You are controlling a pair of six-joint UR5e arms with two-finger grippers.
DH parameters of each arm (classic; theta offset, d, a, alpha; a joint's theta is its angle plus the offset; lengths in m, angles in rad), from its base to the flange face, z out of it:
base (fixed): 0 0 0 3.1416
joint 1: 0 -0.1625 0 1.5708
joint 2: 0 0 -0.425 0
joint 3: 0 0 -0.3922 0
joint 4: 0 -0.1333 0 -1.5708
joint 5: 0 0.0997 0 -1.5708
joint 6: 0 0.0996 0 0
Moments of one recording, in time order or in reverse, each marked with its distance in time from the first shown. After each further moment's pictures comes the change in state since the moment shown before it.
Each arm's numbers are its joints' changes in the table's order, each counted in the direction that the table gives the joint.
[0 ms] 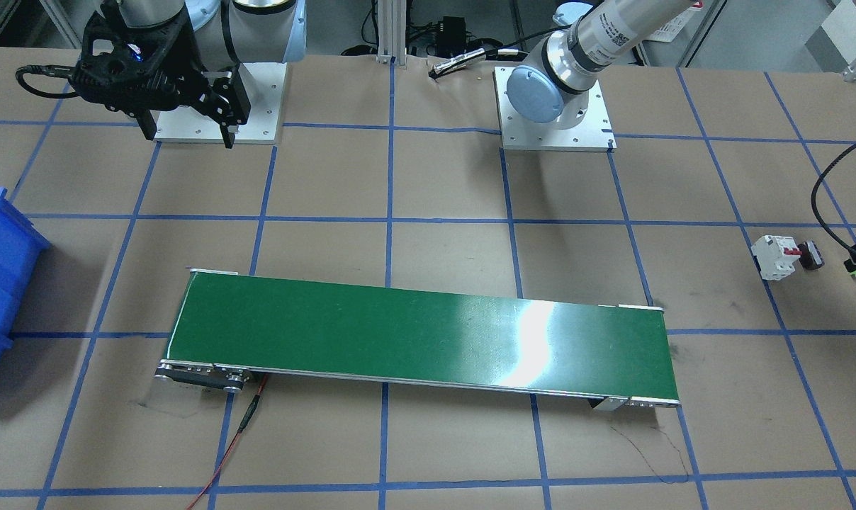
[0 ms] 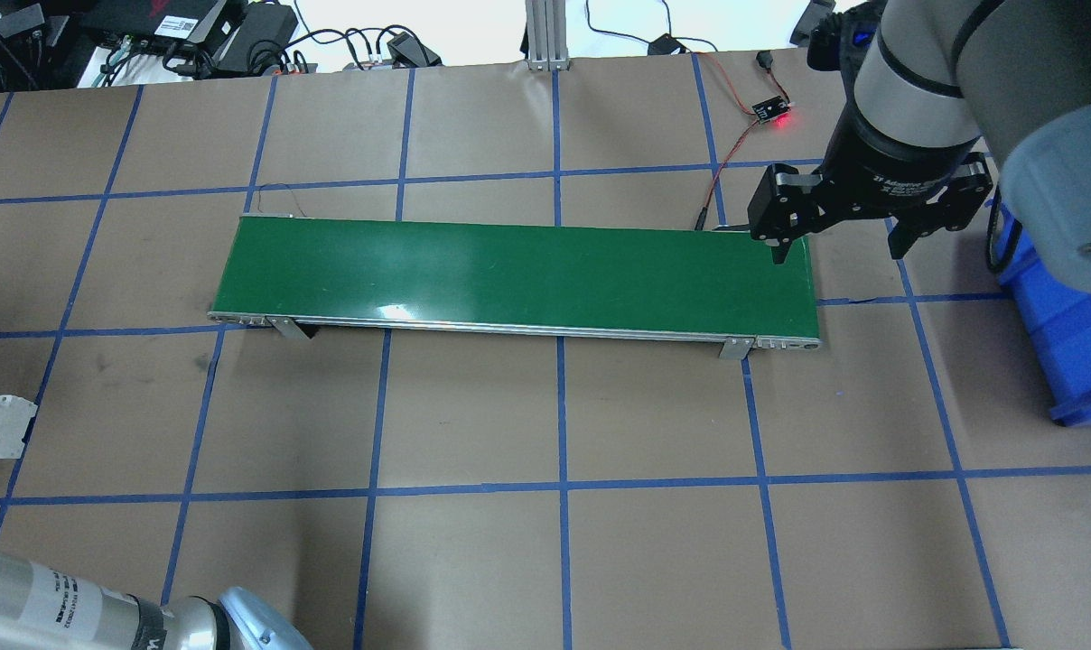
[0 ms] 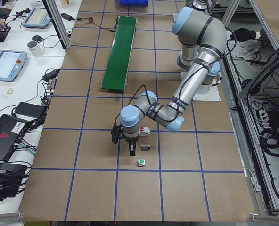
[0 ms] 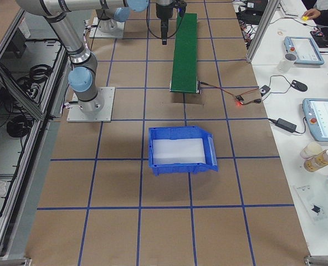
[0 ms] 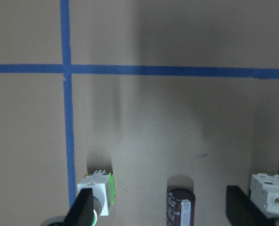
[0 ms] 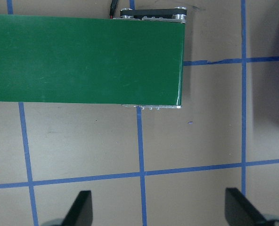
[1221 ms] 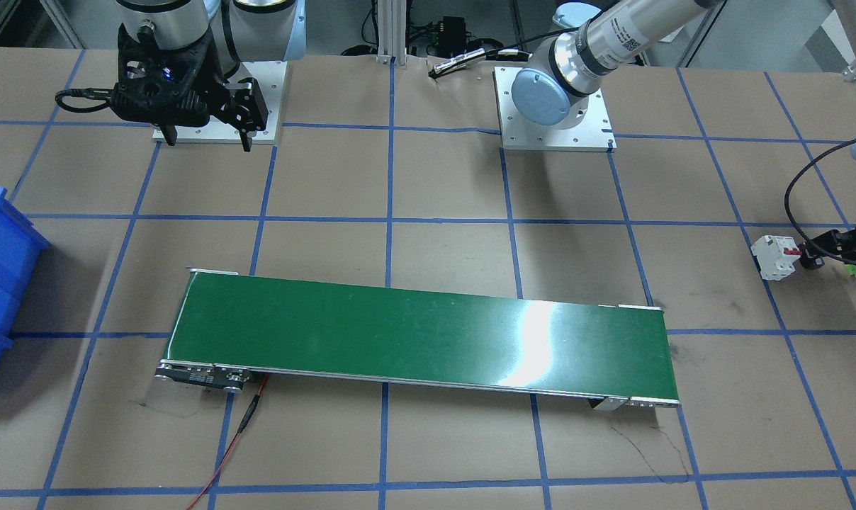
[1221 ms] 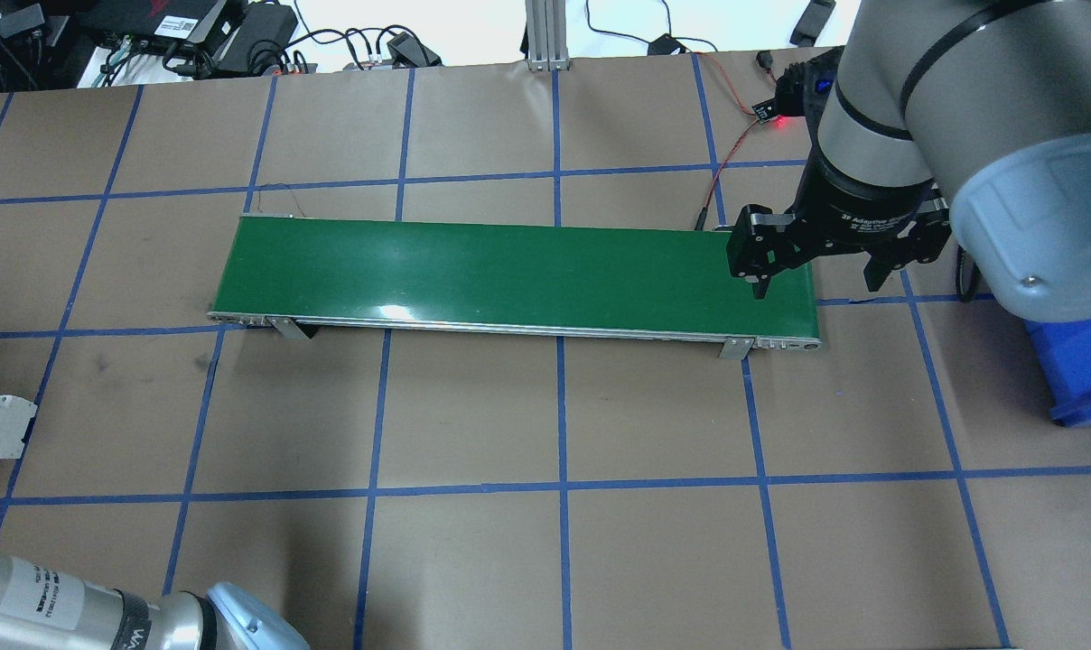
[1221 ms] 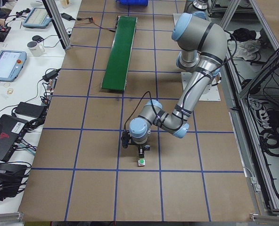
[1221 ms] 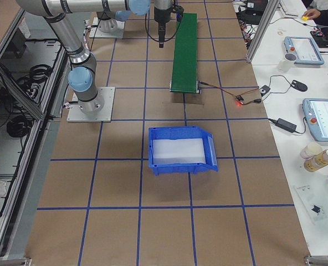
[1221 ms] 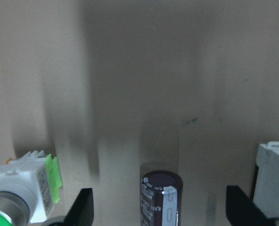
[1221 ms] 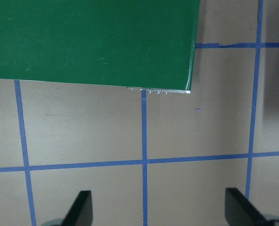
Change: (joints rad) left arm -0.062 0.047 0.093 -0.006 -0.026 0.069; right arm -0.031 -0.007 -0.045 -0.007 -0.002 -0.001
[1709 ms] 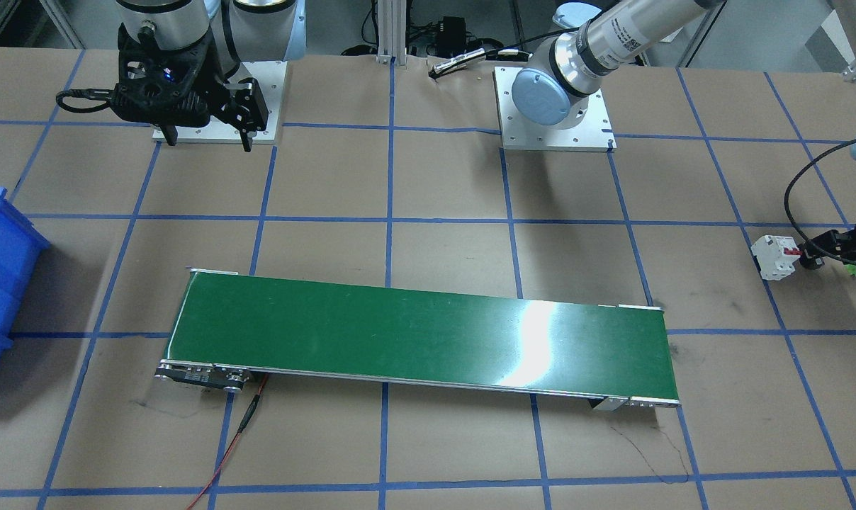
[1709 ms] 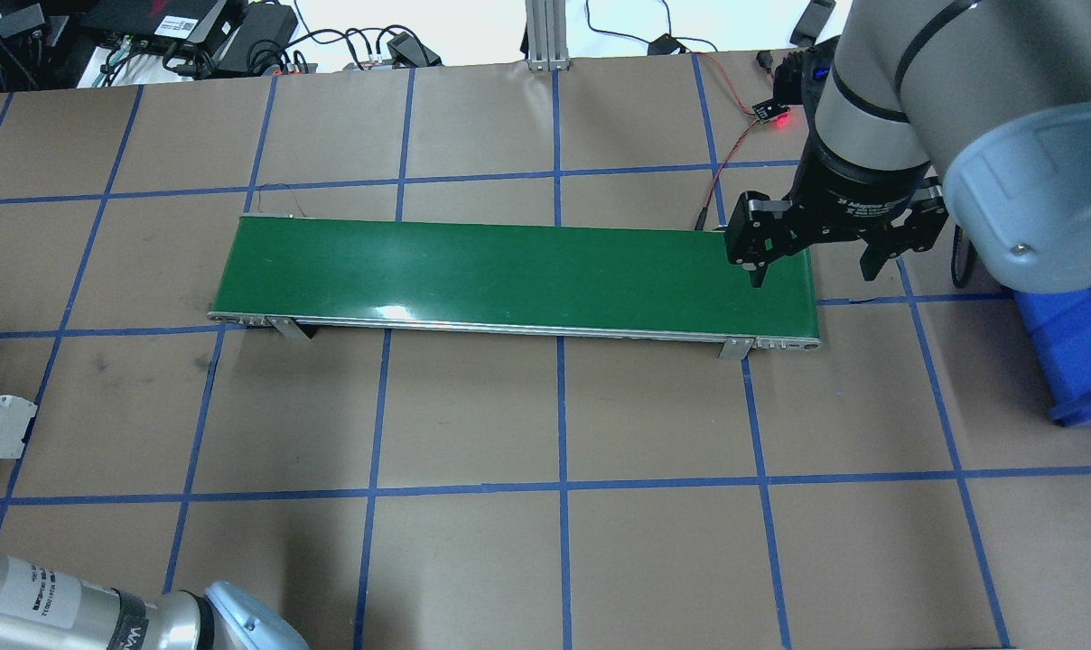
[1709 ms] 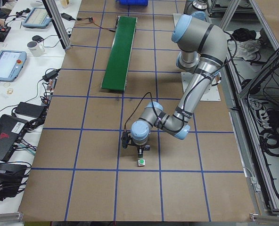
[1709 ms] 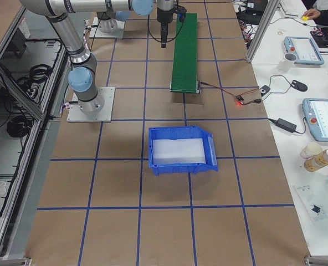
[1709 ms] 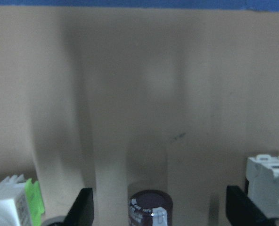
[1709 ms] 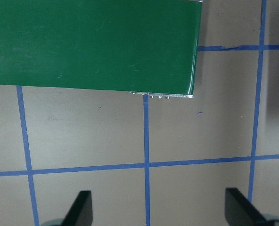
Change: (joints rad) left arm -0.013 0.010 0.002 0.003 -0.078 0.040; right arm 0.007 -0.029 0.024 -0.002 0.009 0.001
